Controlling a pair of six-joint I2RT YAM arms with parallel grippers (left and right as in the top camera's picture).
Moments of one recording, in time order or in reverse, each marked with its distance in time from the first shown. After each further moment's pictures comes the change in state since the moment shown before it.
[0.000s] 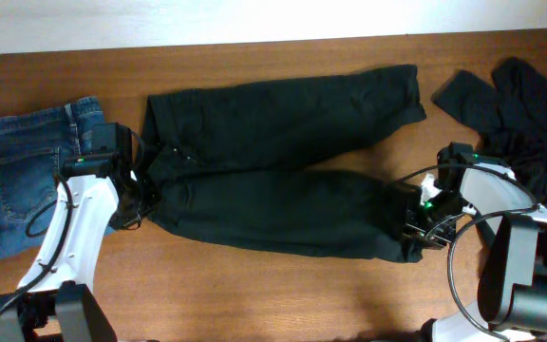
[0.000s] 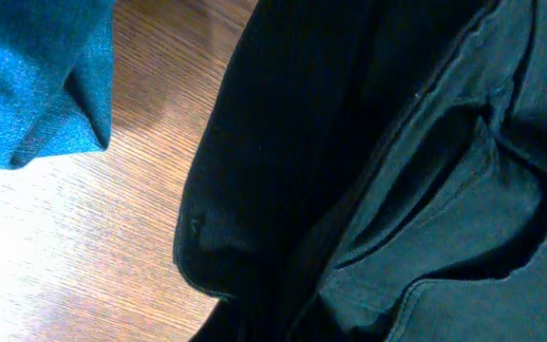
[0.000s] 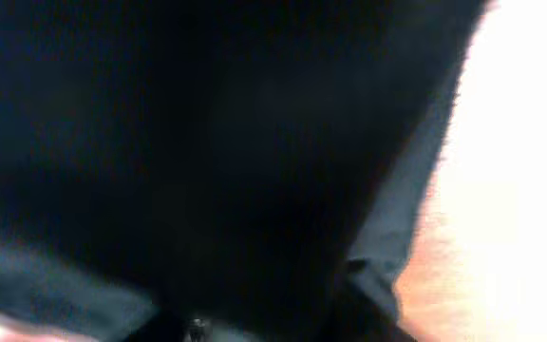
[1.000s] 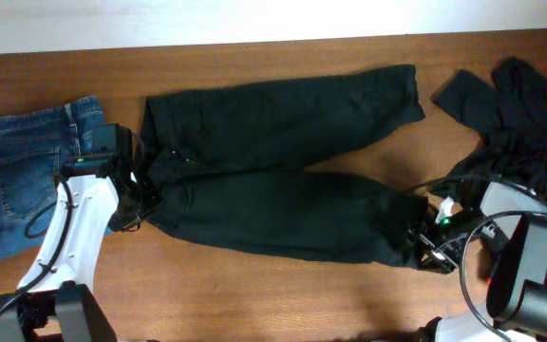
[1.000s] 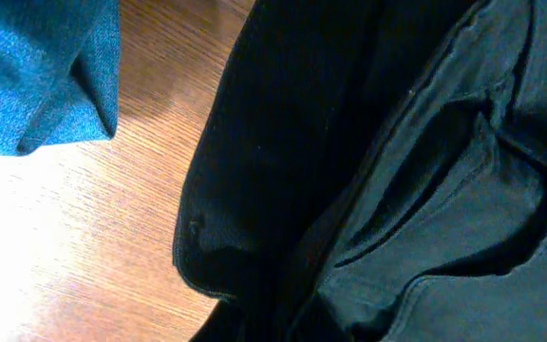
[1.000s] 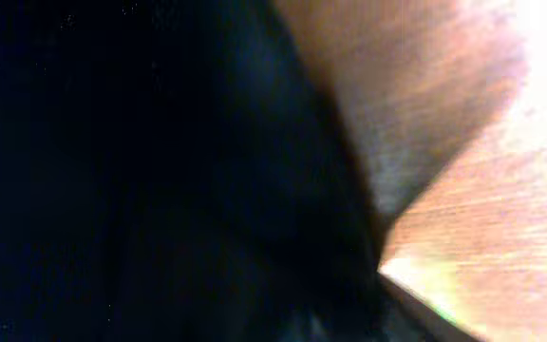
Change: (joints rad) left arm 0.000 0.000 0.000 -0.023 -0.006 0.004; right arm -0.171 -0.006 -0.123 0.018 -0.129 0.096
